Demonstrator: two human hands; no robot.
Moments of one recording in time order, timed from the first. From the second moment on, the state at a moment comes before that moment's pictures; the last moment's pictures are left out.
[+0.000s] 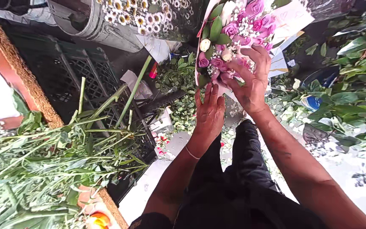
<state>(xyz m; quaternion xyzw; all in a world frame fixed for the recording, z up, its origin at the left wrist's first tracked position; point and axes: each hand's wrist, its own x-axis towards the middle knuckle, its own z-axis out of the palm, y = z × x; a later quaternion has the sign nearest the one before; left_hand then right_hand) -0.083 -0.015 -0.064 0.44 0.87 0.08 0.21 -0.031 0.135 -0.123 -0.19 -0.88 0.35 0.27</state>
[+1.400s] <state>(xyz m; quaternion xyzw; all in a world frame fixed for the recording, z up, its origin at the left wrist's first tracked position) 0.196 -0.460 0.139 -0.07 0.89 0.45 -0.02 -0.090 -0.278 0.142 0.34 -0.92 0.19 0.09</state>
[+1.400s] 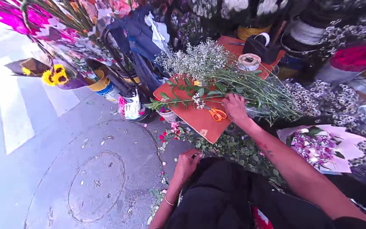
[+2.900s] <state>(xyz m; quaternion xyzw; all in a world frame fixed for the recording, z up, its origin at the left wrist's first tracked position) 0.082 -0.375 0.192 0.14 0.67 0.73 -0.06 0.098 -0.203 0.174 0.22 -0.81 0.54 0.12</state>
